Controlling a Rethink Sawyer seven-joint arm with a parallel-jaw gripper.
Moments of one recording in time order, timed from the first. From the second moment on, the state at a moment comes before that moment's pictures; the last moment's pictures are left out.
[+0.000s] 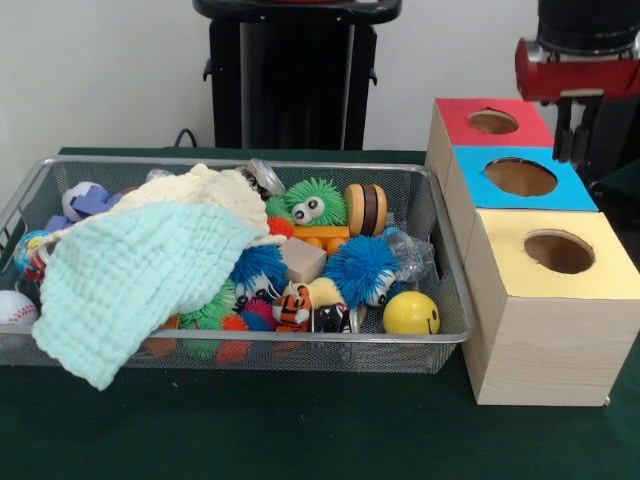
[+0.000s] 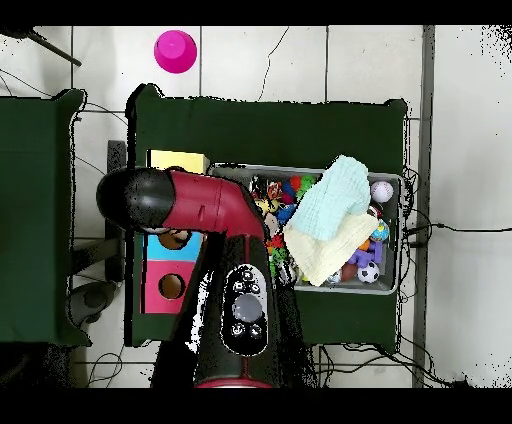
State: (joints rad) arm 0.07 -0.67 -0.07 1.50 0.26 0.79 1.72
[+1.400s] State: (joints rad) arm -0.21 -0.62 -0.05 1.45 -0.44 0.48 1.72
